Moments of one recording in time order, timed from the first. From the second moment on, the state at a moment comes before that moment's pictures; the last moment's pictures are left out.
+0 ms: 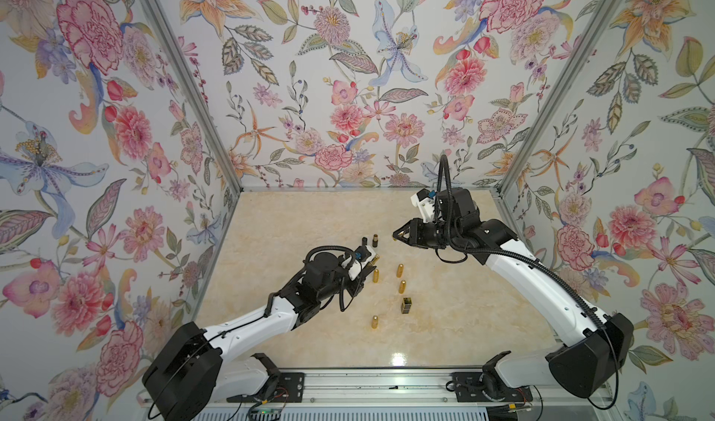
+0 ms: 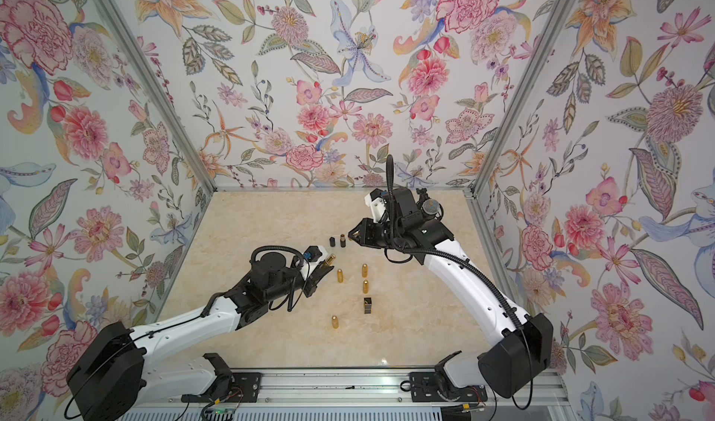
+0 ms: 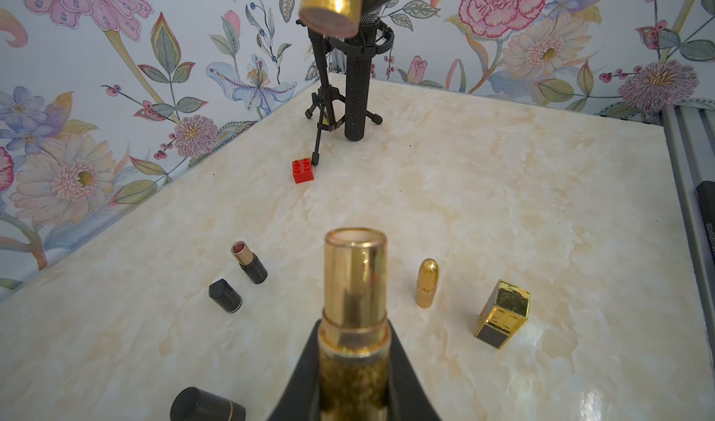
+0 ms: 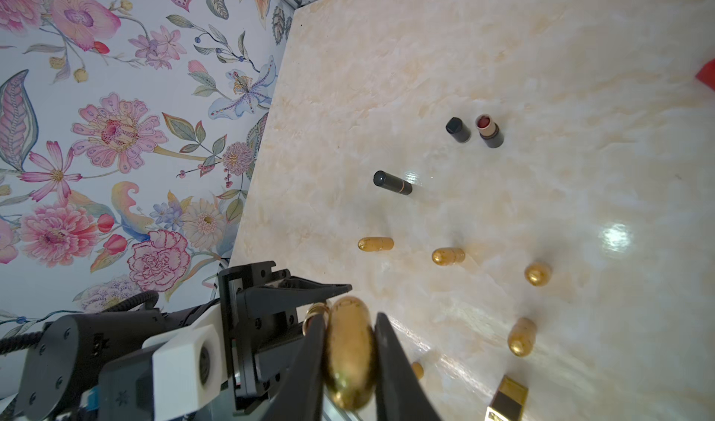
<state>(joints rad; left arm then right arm) -0.74 1.22 0.59 0.32 0.20 0.18 0.53 1.40 1.38 -0.67 -0.41 0.57</state>
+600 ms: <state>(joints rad) -0.73 1.18 0.53 0.46 0.12 0.08 0.48 1.92 1.45 -0.65 0.03 0.45</state>
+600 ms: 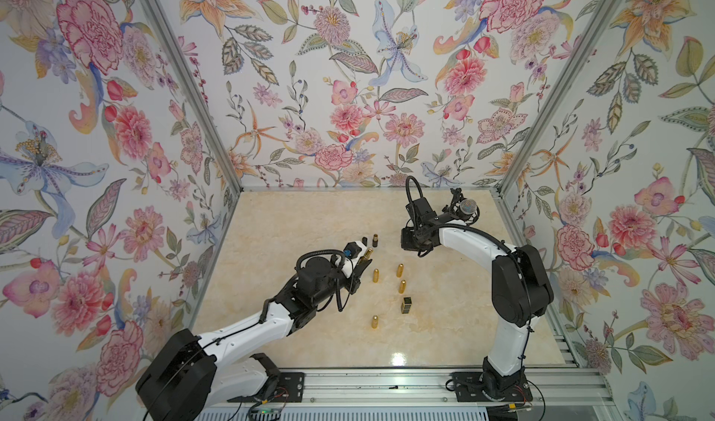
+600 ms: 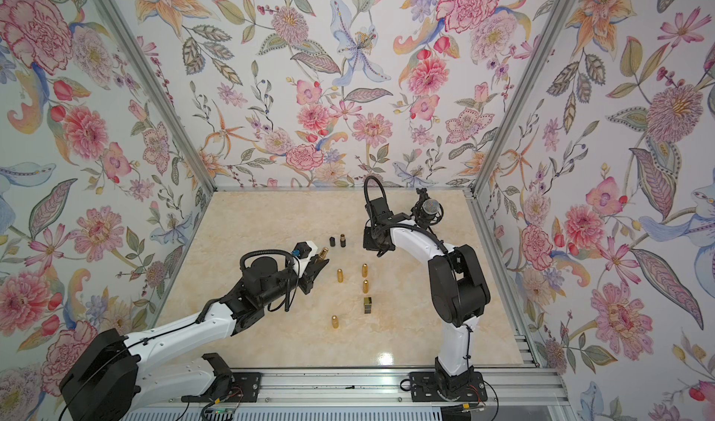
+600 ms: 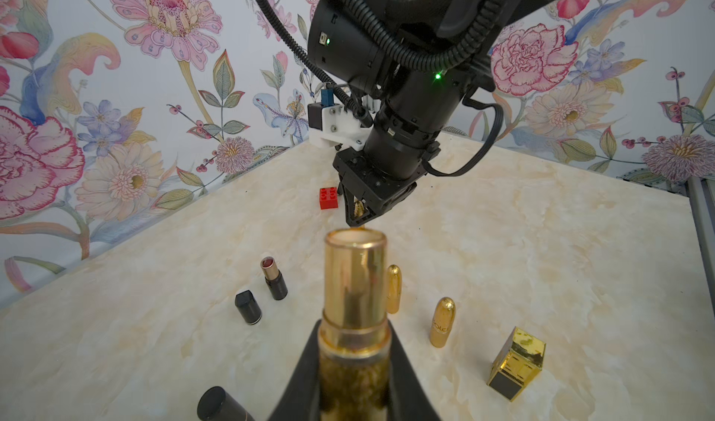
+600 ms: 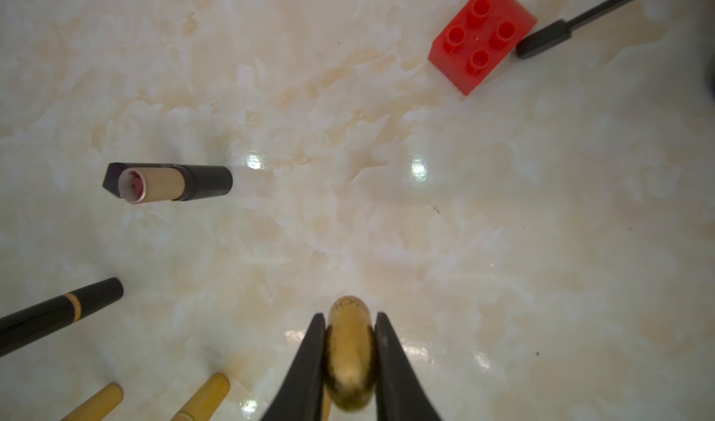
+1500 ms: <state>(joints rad) -0.70 1.18 0.51 0.53 0.10 0.07 0.49 2.16 1.60 -0.61 0.10 0.43</state>
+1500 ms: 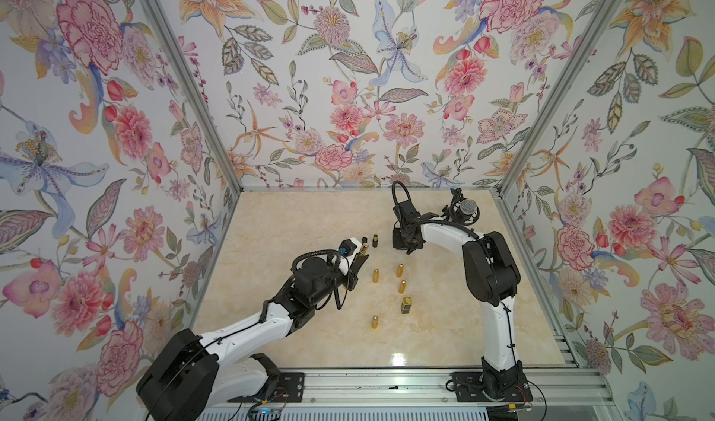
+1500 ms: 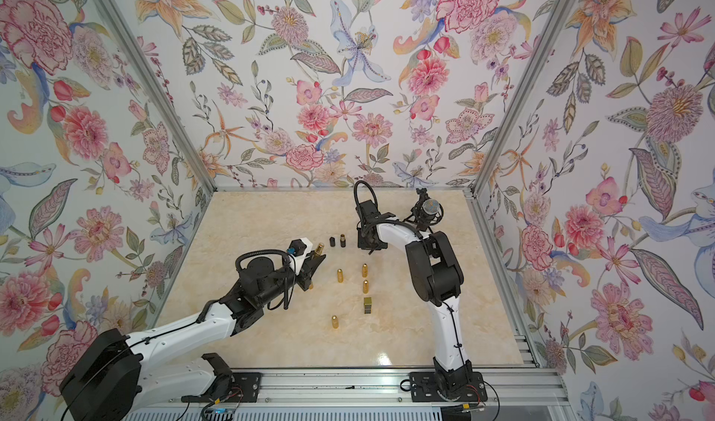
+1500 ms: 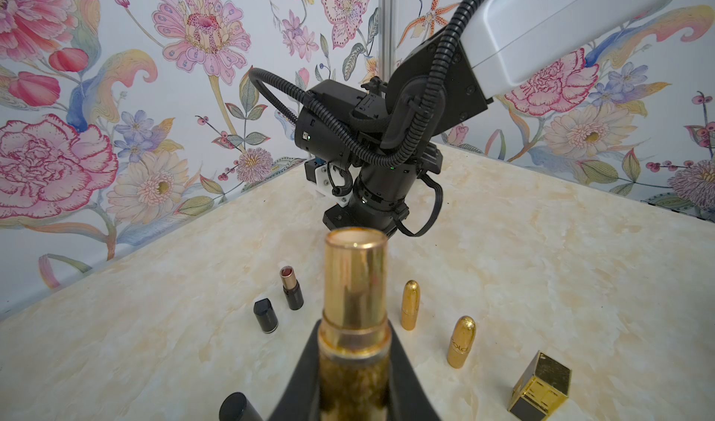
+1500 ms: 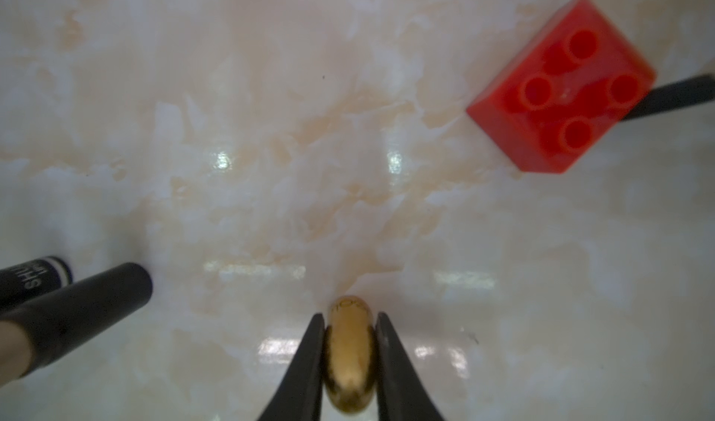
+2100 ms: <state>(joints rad) -0.70 1.19 0.51 0.53 0.10 0.05 0.49 2.10 1.58 -0.62 0.09 0.42</state>
